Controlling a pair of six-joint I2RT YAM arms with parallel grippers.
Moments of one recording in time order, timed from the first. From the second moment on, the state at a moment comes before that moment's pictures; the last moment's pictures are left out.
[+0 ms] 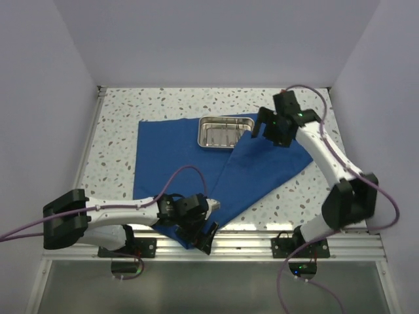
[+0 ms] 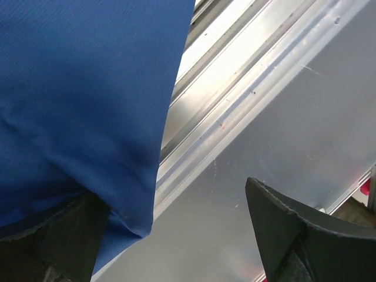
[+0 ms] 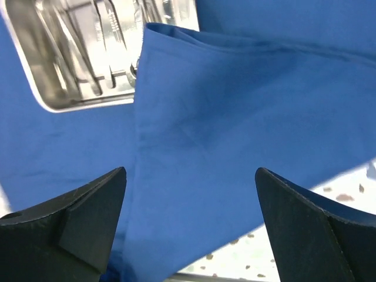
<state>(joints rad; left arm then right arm) -1.24 1.25 0.58 -0.43 0.29 -0.73 0.23 1.43 1.31 -0.81 -0.01 0.58</state>
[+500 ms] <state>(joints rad) -1.24 1.42 0.72 -0.54 0.29 -0.72 0.43 1.93 1.78 -0.98 0.19 0.50</state>
